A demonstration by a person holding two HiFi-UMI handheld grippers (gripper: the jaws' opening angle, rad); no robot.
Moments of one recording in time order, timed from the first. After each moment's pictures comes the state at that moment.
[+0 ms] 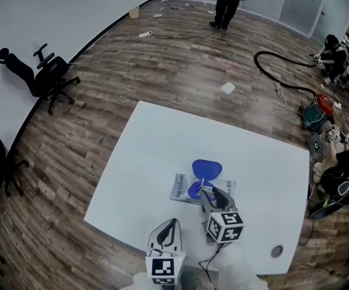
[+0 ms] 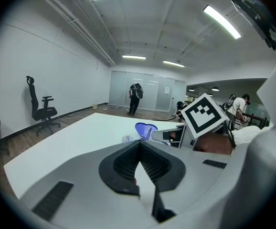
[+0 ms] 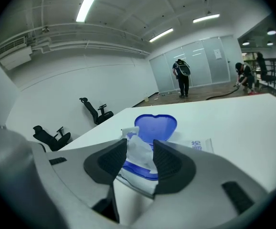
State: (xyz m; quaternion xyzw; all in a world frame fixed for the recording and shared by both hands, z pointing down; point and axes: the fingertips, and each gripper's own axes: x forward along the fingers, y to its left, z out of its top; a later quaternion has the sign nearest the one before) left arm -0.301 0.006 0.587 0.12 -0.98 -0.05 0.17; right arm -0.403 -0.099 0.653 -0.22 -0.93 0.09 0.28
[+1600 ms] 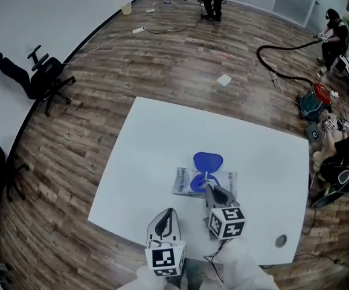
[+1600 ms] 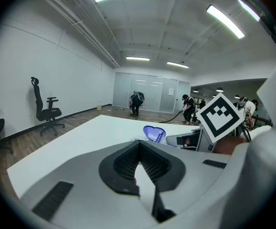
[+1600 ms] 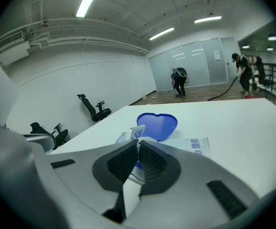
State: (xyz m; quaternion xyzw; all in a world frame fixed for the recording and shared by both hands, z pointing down) left arm -0.317 0.029 0.580 0.10 -0.98 -0.06 0.17; right arm -0.392 -0.095 0.646 -0.21 -0.93 0.07 0.30
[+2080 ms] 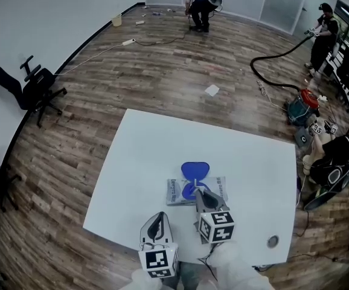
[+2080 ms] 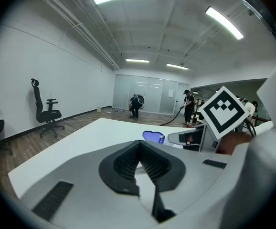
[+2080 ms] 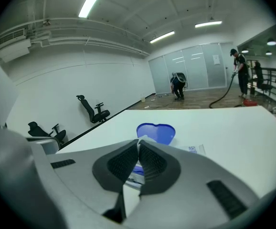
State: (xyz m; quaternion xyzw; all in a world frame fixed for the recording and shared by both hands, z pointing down) left arm -0.316 0.030 0.571 0.10 -0.98 -0.06 0.15; right arm -0.389 -0.095 0.623 -0.20 -0.94 0.06 0.28
